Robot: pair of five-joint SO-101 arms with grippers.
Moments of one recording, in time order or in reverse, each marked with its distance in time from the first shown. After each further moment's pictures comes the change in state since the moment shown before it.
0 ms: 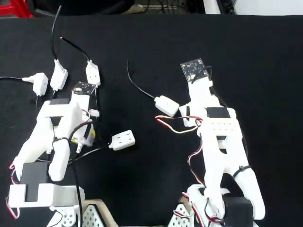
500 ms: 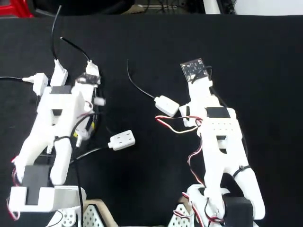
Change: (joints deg) left arm 2.8 -4.7 -14.7 18.4 0.3; right arm 0.0 0.0 0.0 0.0 0.0
